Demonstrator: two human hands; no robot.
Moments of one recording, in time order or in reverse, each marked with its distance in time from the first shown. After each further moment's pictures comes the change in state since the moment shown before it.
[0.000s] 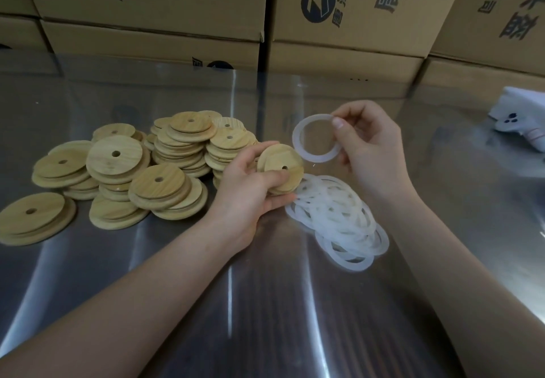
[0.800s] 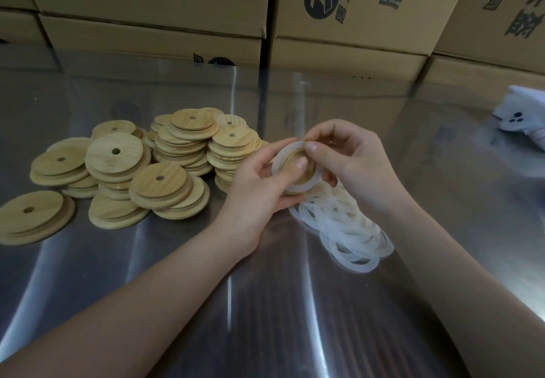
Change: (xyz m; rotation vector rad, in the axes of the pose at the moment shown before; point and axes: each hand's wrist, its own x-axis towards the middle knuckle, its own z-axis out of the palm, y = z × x) left_hand -0.009 -0.003 0.004 0.136 -0.123 0.116; right_hand -0.008 0.001 0.012 0.144 -0.304 0.049
